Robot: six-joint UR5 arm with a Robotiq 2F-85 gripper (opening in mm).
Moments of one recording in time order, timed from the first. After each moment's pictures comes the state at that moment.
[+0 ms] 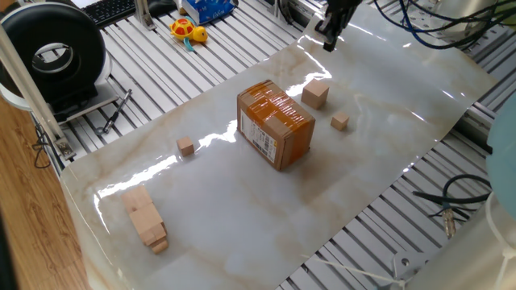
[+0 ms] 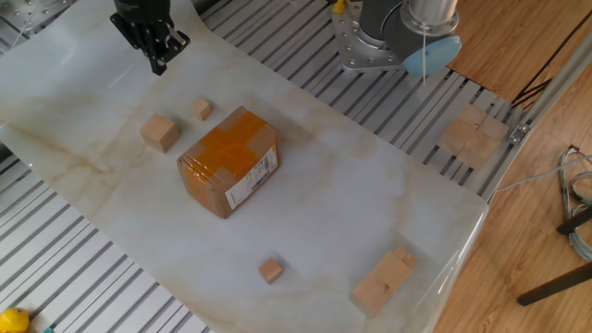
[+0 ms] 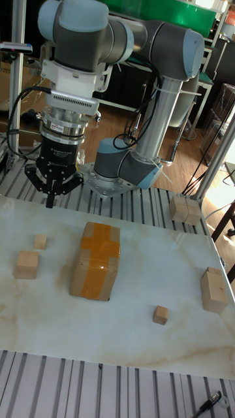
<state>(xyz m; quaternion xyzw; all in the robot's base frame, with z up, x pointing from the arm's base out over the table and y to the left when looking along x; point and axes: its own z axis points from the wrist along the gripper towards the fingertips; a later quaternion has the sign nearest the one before) 0.520 -0.144 0.202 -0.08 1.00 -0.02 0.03</state>
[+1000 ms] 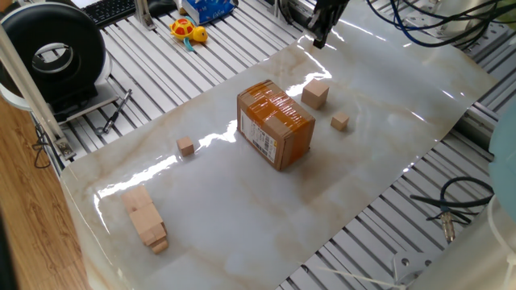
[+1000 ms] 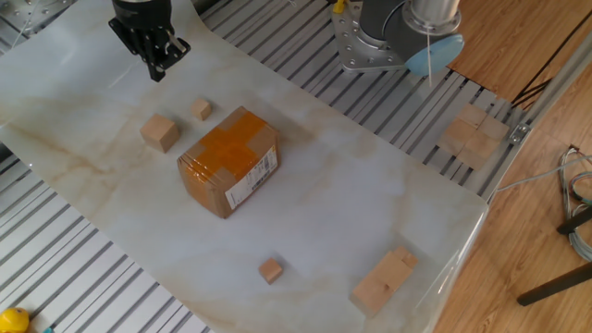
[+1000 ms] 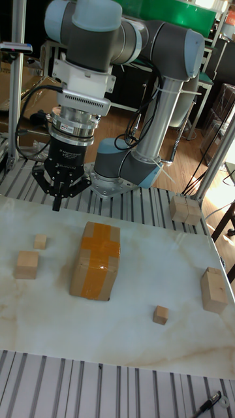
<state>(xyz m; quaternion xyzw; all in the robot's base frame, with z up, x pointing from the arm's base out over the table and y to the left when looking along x) 0.532 -0.135 0.207 -0.09 0.99 -0.03 0.04</state>
